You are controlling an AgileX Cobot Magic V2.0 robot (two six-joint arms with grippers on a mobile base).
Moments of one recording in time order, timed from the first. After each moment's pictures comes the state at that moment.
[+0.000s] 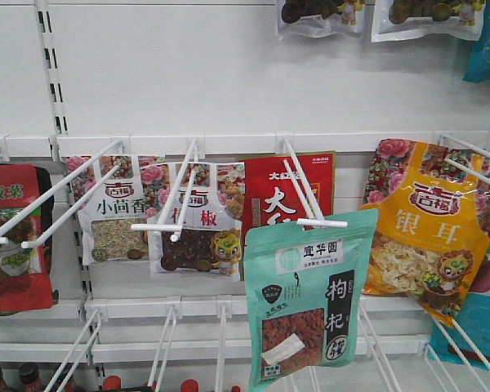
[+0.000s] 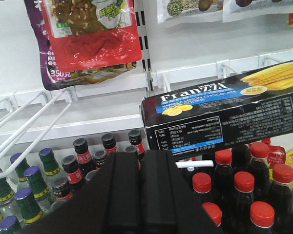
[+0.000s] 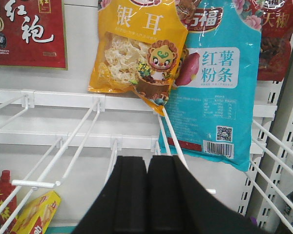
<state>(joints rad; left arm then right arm) -0.01 -0.01 0.03 0.00 0.17 0.08 -0.05 -0.01 0.03 -0.06 0.10 -0.01</state>
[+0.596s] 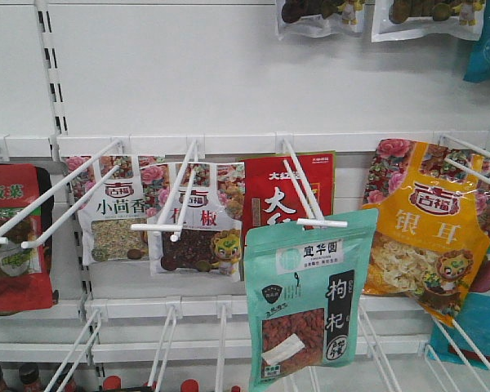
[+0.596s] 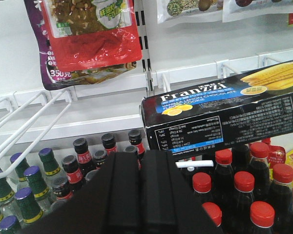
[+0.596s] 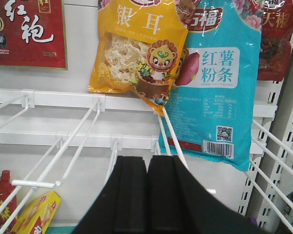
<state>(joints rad) -0.01 -0.01 0.03 0.00 0.17 0.08 -0.05 -0.01 0.03 -0.06 0.10 -0.01</state>
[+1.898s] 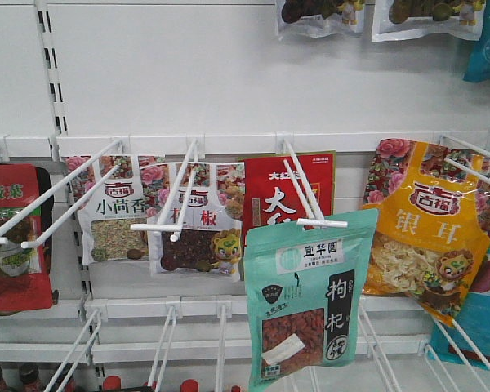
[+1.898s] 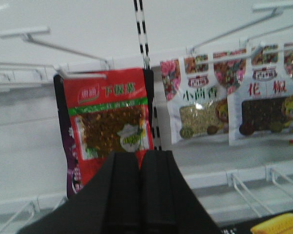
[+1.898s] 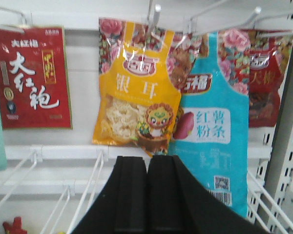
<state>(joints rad) -0.01 0.21 -0.33 0.00 0.08 0.08 -0.05 0.25 -0.34 -0.04 0.22 0.02</state>
